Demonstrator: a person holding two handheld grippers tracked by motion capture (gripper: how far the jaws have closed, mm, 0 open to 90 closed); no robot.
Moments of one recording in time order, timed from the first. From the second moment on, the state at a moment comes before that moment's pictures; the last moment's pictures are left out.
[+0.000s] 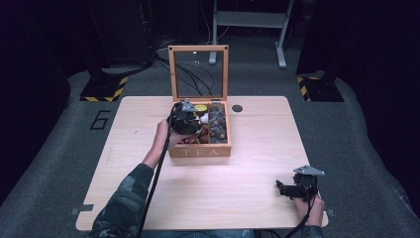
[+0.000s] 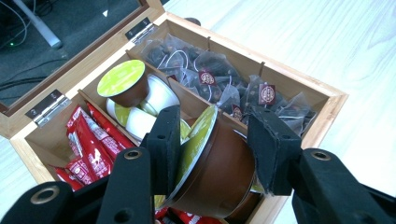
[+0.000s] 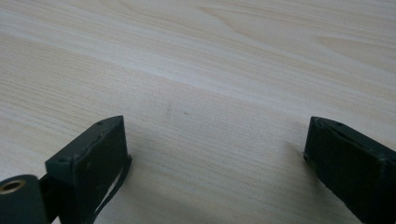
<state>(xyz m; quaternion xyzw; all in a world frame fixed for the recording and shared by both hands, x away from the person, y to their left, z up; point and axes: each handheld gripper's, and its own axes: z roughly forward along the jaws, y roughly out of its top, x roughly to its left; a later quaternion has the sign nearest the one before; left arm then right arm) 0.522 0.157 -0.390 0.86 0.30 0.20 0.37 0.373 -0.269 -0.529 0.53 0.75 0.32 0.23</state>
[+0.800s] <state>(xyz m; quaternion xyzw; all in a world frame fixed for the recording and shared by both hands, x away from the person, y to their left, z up) 0.497 0.188 -0.371 0.85 0.30 0.21 0.39 0.374 -0.269 -0.529 0.53 0.75 0.32 0.23</state>
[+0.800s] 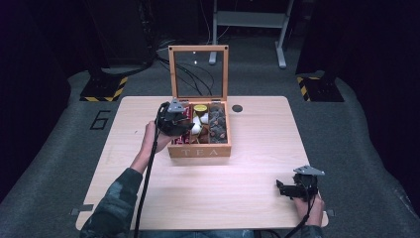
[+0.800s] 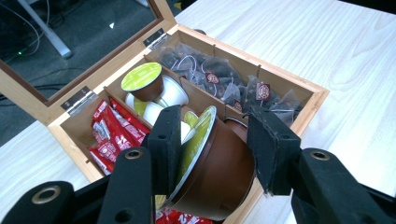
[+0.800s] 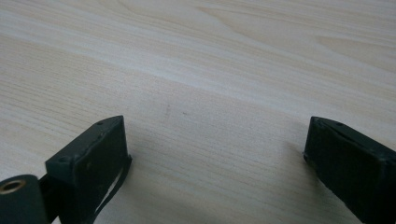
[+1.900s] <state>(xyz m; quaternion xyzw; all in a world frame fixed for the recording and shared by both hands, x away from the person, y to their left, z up) 0.451 0.266 -0.385 0.82 0.34 0.23 0.41 0.374 -0.268 -0.529 0.53 0.75 0.32 0.23</state>
